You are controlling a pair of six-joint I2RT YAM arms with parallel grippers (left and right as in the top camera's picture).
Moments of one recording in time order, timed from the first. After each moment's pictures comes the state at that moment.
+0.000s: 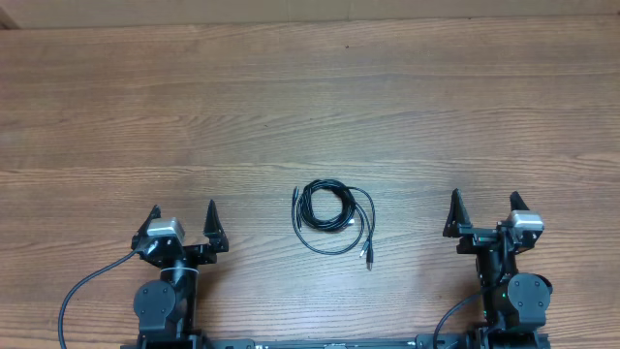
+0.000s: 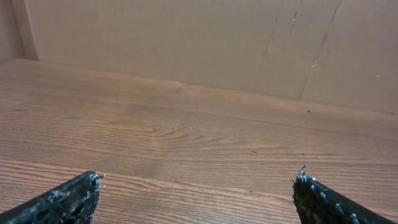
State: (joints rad) left arm 0.02 0.01 0.01 -0.08 -0.01 -0.15; right arm -0.01 0.01 0.02 -0.03 0.02 0.09
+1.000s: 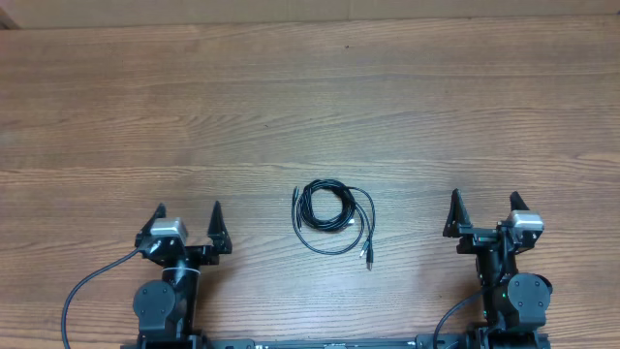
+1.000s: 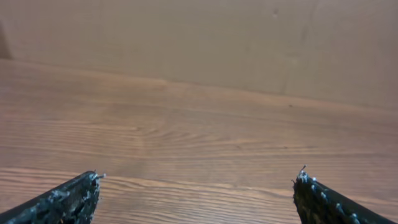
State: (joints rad) left arm 0.02 0.02 0.02 -0.09 0.05 -0.15; right arm -0.01 0.01 0.02 -0.03 0.02 0.09
